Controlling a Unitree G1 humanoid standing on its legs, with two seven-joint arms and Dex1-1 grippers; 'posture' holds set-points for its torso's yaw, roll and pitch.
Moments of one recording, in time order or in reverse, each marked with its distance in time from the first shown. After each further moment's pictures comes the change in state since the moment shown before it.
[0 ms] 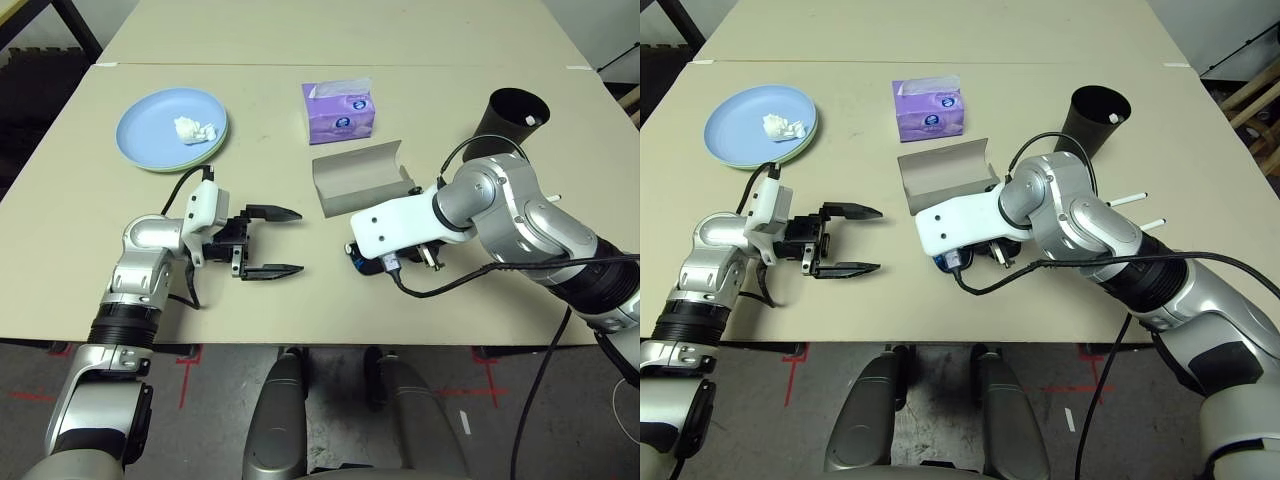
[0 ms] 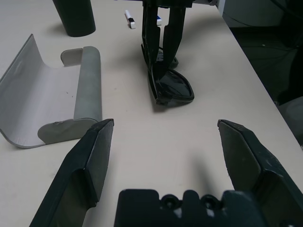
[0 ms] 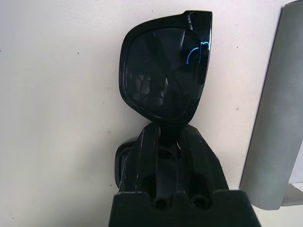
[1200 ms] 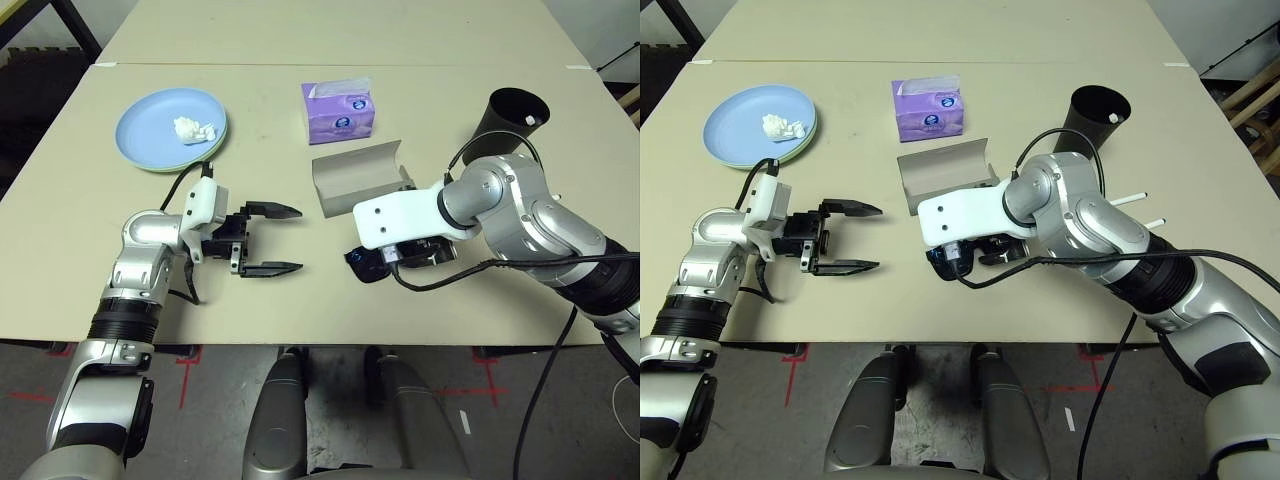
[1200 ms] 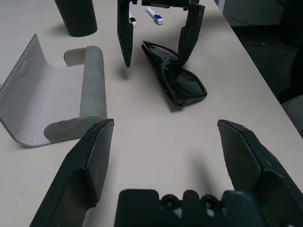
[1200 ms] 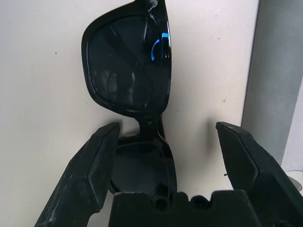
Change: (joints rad) left arm -0.026 -0.001 0.001 0.045 0.001 -0.029 -0.017; right arm 0.002 -0.022 0.008 -0.006 0.029 0.030 -0.073
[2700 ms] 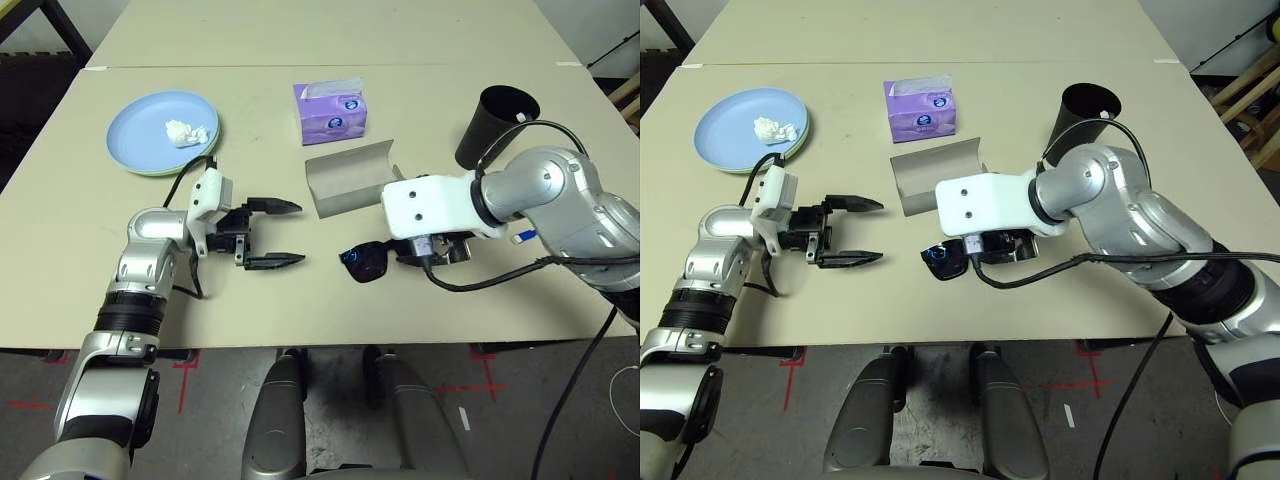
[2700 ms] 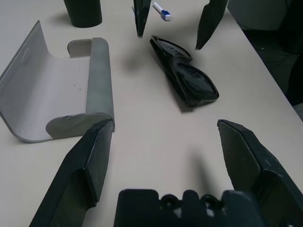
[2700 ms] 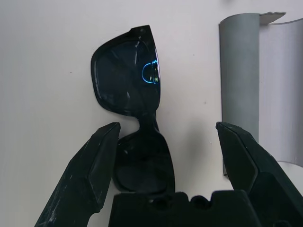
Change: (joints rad) left arm -0.030 -0.011 0.001 0.060 0.025 0.037 0.017; right arm 0.038 -0.087 -0.089 -0.106 0.213 0.009 -0.127
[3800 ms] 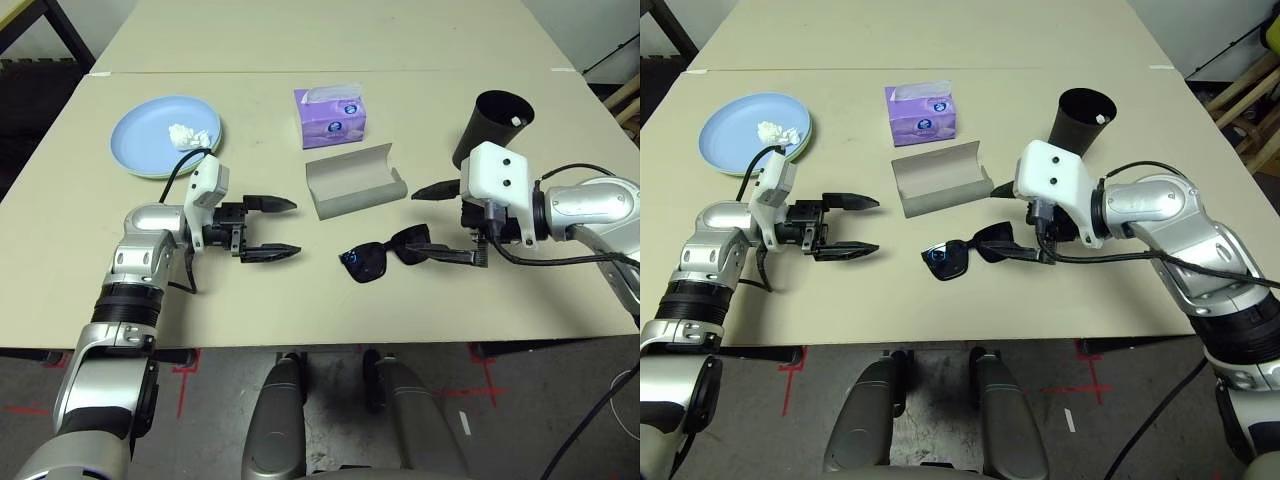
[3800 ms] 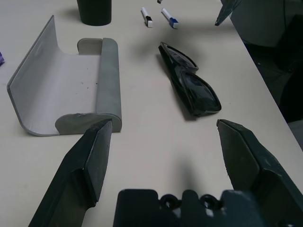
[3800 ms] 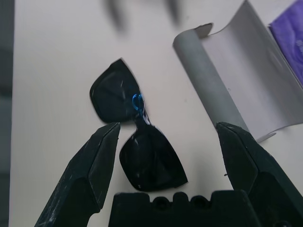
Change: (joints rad) left arm -0.040 -0.013 0.021 0.011 0.001 0.154 0.009; right arm 0.232 -0.111 -0.361 0.041 0.410 -0.082 -0.105
